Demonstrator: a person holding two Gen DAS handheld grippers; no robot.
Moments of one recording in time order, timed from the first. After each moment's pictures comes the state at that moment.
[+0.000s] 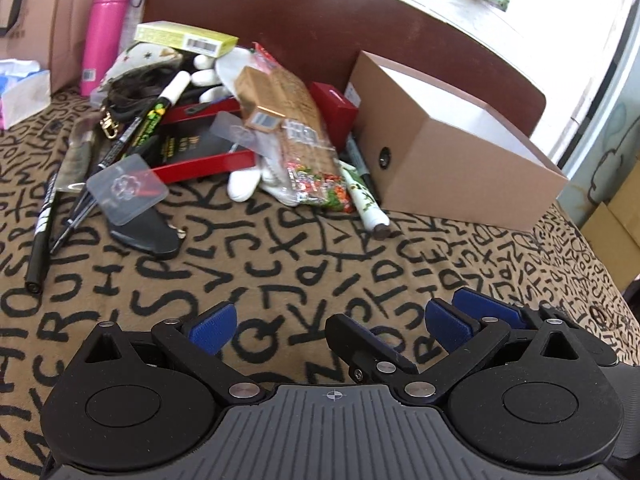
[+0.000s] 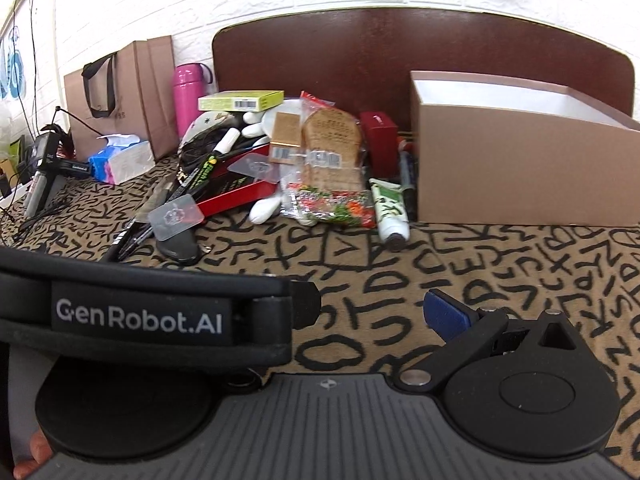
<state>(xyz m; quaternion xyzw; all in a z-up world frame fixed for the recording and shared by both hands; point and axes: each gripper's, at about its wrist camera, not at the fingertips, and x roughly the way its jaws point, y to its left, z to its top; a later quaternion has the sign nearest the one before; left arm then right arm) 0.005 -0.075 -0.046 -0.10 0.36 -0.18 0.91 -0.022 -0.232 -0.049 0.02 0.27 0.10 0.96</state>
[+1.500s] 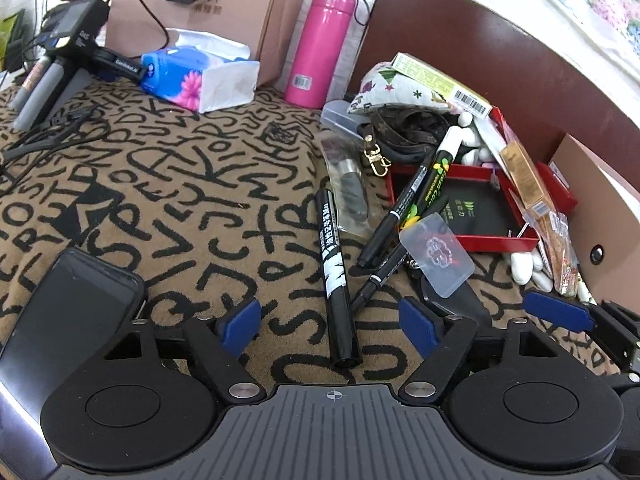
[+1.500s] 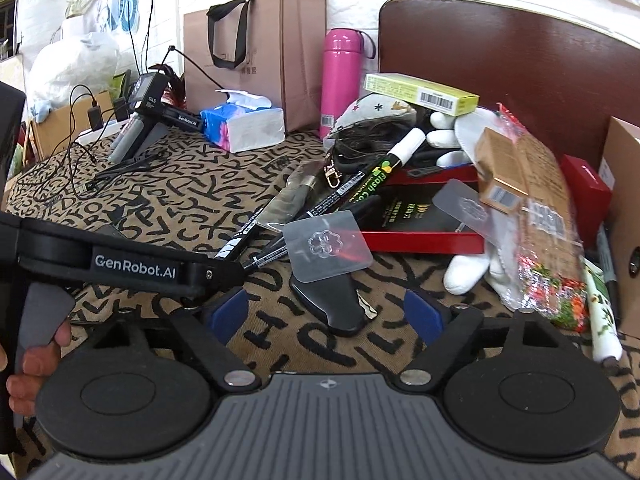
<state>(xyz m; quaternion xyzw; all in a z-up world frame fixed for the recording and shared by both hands) 0.043 0.084 -0.065 -0.14 0.35 0.02 0.93 0.053 -0.117 -0.055 -0.07 0.28 0.28 0.92</state>
